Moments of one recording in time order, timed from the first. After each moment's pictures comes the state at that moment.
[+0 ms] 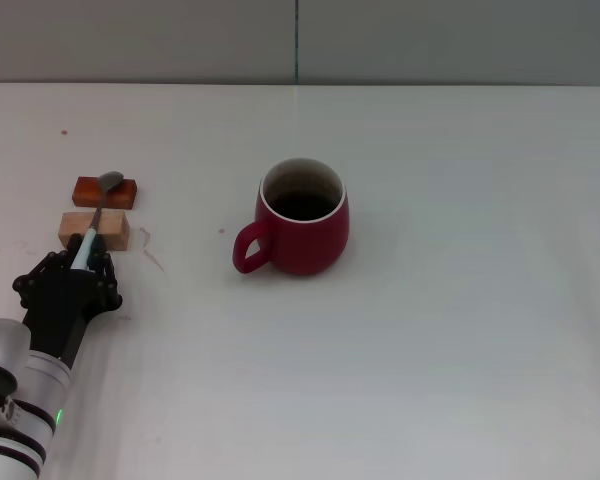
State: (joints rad) left arm -0.43 -2.05 0.36 -0.58 0.90 1.33 0.22; right arm 0.47 2.04 0.85 -0.02 -1.84 -1.48 0.05
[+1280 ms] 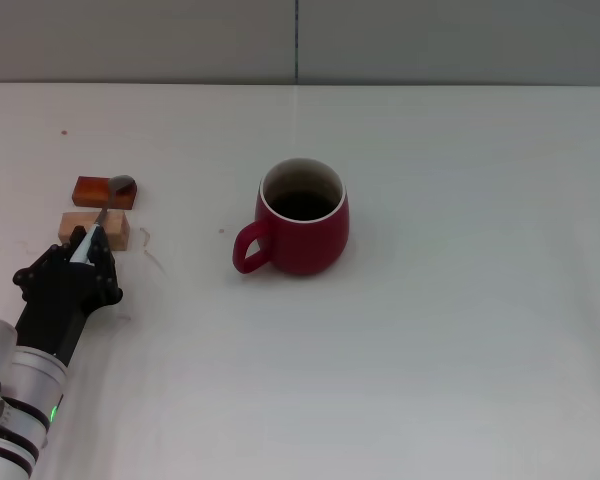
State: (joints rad) left arm -0.42 -2.04 0.37 -0.55 0.97 1.34 0.14; right arm 0.47 2.04 0.85 -0.01 -1.84 -1.48 0.05
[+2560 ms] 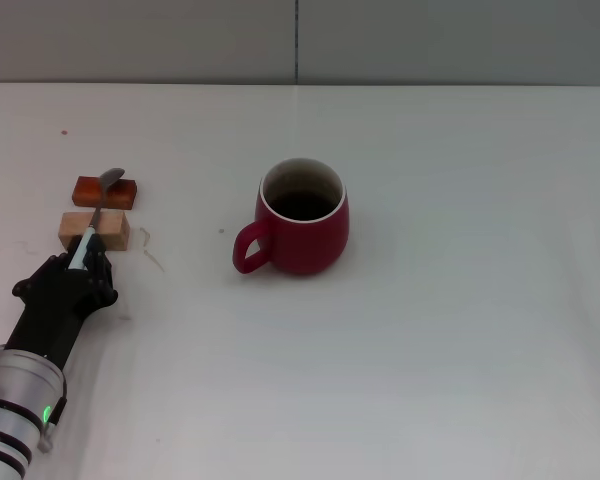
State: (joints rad) left arm -0.41 -2.04 0.37 -0.52 0.98 1.30 -0.06; right arm 0.46 2.05 0.85 -0.02 -1.84 -1.50 0.05
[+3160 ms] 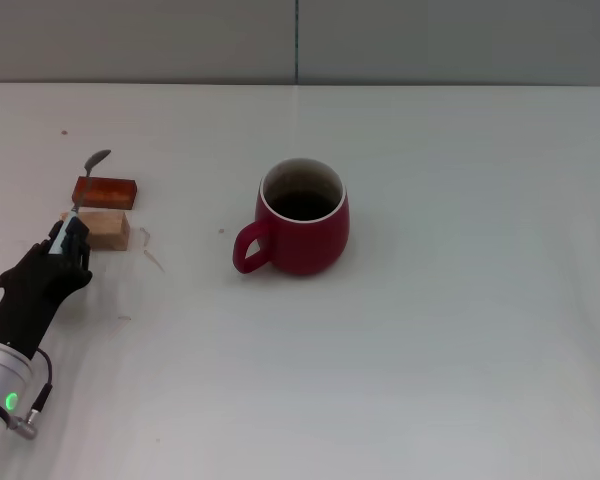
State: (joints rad) left arm -0.37 -2.04 0.37 -0.37 1.11 1.31 -0.45; right arm 0.46 2.05 0.85 -0.02 -1.84 -1.50 0.05
